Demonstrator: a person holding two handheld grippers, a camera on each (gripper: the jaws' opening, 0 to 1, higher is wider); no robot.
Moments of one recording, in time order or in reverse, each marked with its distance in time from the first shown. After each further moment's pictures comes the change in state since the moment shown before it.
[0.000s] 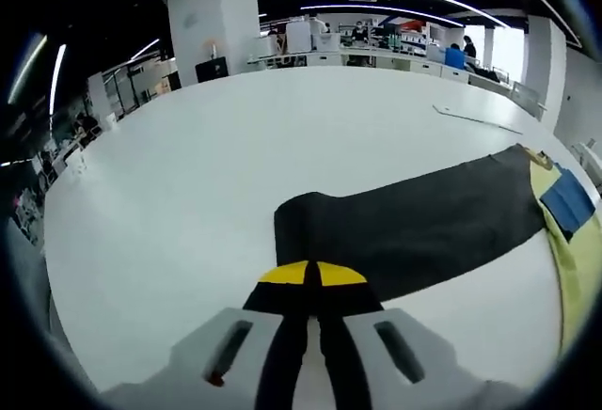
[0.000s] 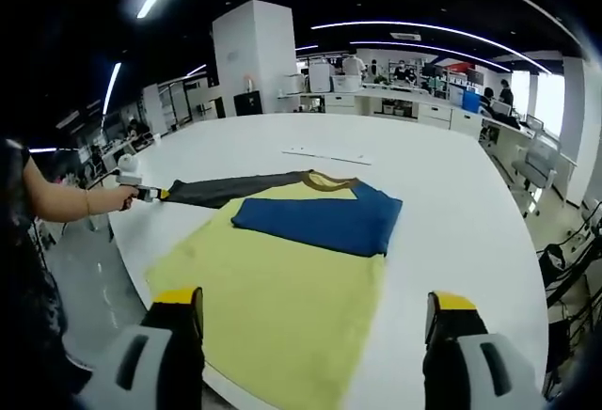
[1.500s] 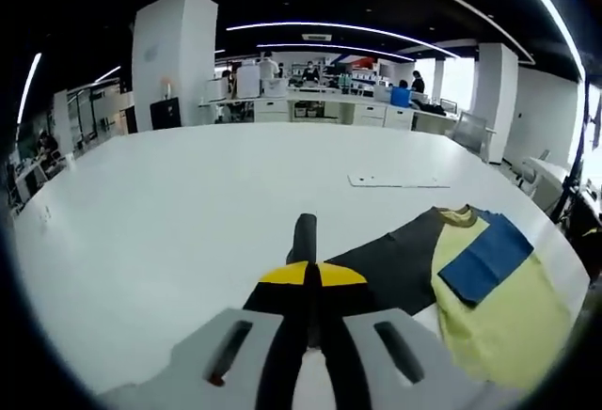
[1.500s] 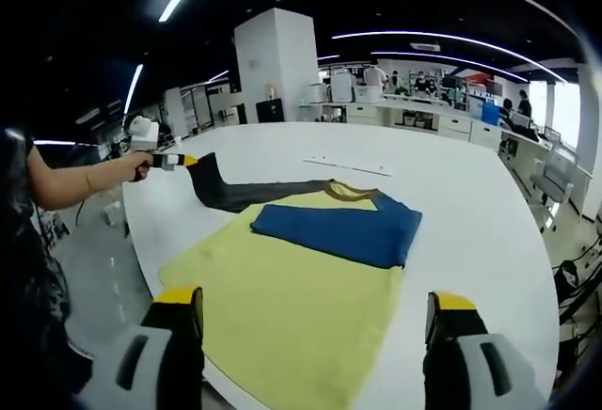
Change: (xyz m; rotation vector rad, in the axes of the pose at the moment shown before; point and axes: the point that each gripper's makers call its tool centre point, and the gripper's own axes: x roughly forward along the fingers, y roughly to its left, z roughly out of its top) left arm -0.058 -0.106 0.109 0.005 -0.194 -0.268; right arm 0.005 0.011 0.004 -0.046 -0.051 0.098
